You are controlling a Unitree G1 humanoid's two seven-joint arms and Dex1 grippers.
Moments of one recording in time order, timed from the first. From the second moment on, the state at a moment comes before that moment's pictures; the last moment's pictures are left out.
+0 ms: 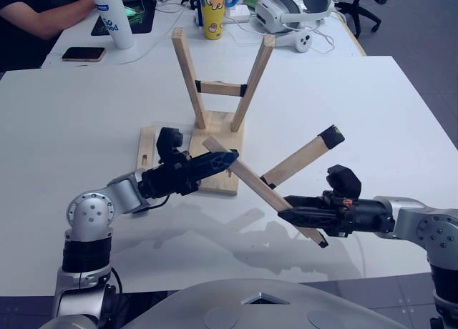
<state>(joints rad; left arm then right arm) -0.11 0.41 0.08 -0.29 -1.42 1.04 -0.64 0.10 -0.76 -0.16 -0.43 1.21 1.13 1.04</state>
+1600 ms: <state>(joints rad) -0.31 0.88 0.48 0.10 -1.18 1.00 -0.95 -0.10 -0.48 0.50 -0.06 -0.16 -0.11 0.66</state>
